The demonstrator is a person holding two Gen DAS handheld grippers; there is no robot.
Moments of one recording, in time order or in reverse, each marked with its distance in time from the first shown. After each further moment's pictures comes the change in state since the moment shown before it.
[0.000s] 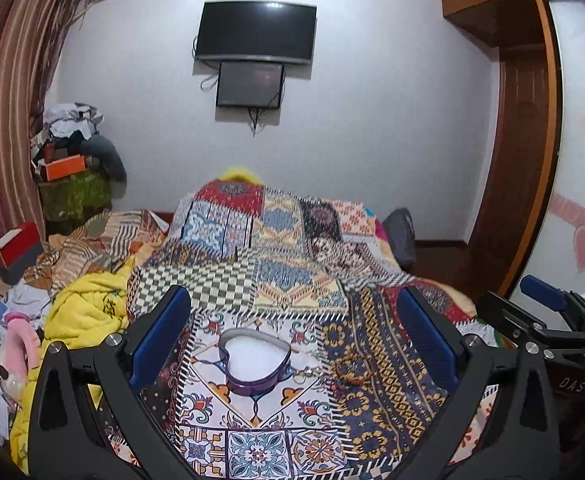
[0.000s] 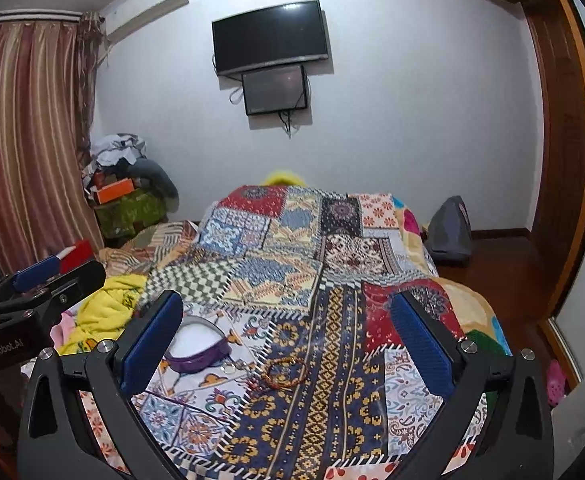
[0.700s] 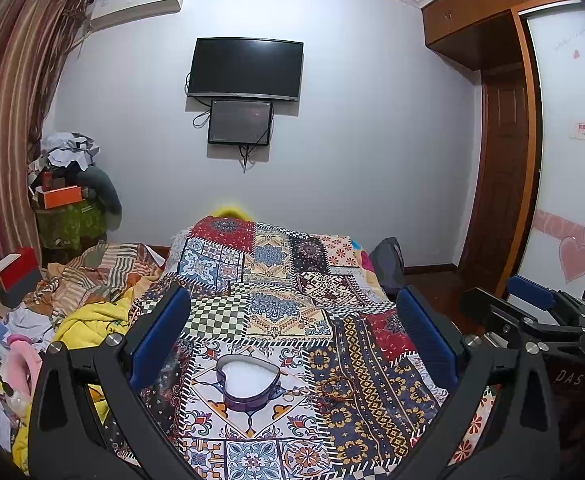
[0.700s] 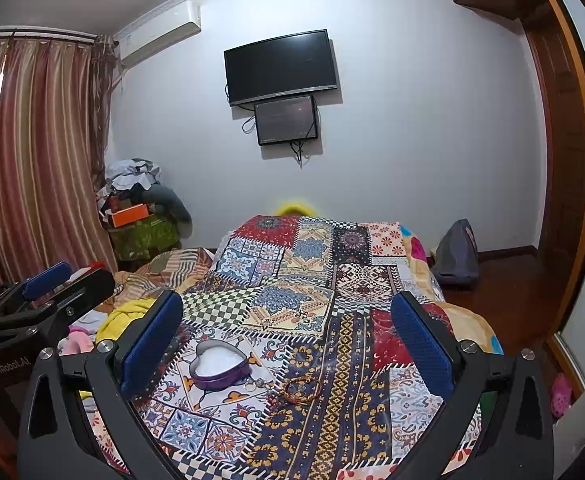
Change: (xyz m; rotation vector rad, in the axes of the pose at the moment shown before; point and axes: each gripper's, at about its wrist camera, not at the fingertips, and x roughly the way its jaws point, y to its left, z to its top) left arm -0.058 -0.014 0.012 0.018 -0.144 -0.034; right arm -0.042 0.015 0.014 0.001 -0.112 0.040
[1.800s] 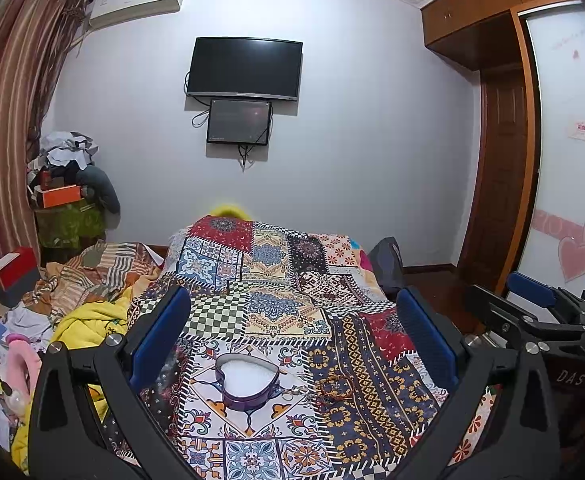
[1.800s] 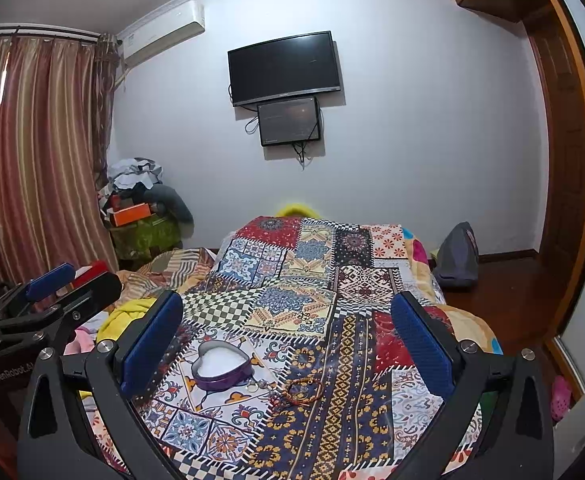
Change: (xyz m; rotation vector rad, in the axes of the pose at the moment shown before) left arm -0.001 0.000 0.001 0.003 0.003 -0.005; right arm 0.001 0.003 -0.004 -0.009 -0.009 0.002
